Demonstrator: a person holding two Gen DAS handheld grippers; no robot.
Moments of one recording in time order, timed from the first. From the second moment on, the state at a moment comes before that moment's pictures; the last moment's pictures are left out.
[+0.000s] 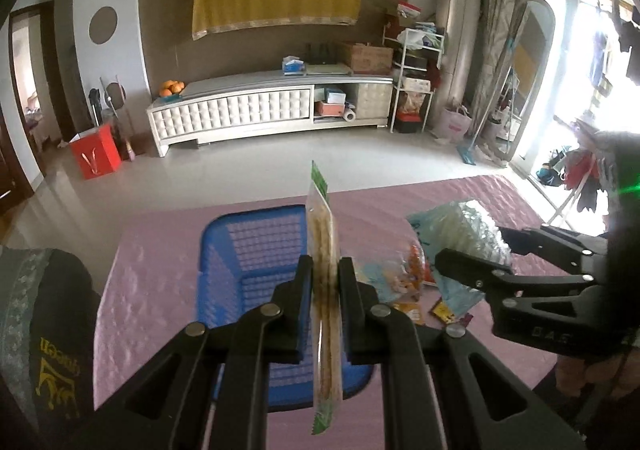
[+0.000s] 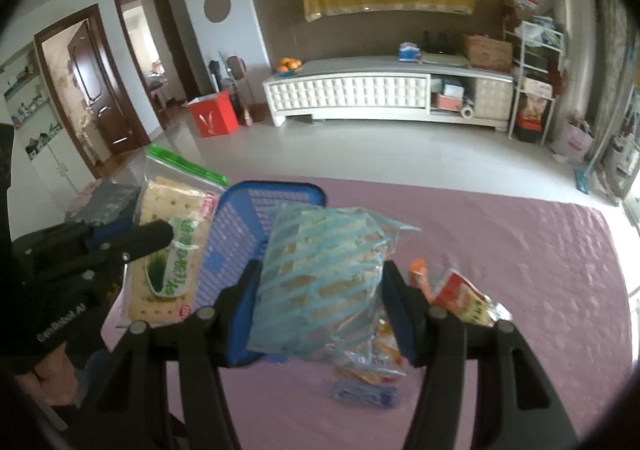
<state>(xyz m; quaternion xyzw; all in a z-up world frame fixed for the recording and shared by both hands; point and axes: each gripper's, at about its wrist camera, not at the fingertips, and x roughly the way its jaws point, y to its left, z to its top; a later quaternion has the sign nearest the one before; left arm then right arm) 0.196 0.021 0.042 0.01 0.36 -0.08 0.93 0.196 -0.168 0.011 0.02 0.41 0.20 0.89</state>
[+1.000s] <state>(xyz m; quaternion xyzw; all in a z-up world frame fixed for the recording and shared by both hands) 0.300 0.087 -0.037 0.02 0.45 -0.05 0.89 0.258 -0.098 -0.040 -0.01 0.47 0.20 0.86</state>
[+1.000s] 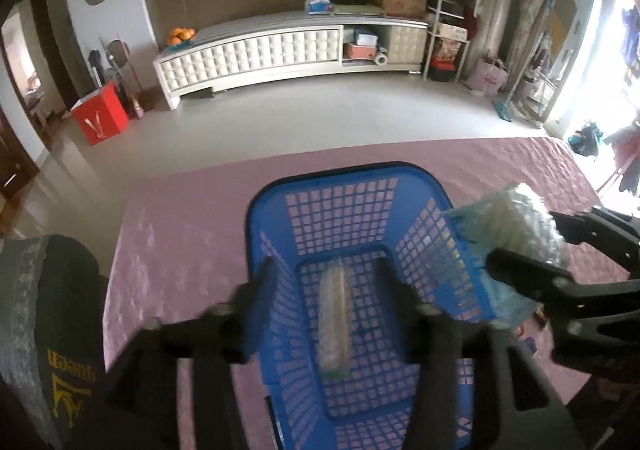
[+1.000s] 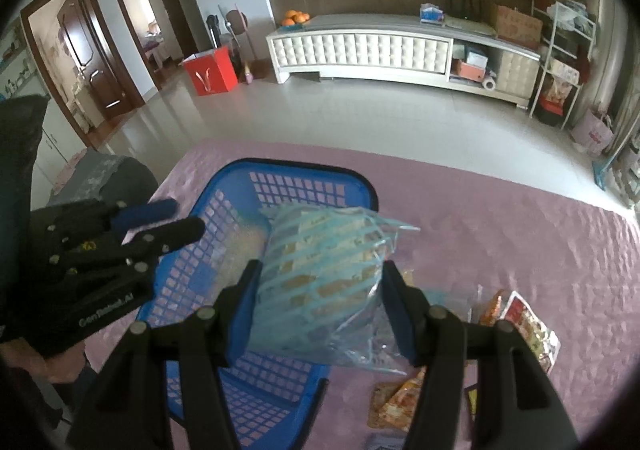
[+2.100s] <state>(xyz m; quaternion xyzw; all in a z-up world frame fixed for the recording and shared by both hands) 0.276 0.159 -0.051 -0.02 0.49 -0.02 0.87 0.294 -0.022 -0.086 -0.08 0.52 0.23 0.82</state>
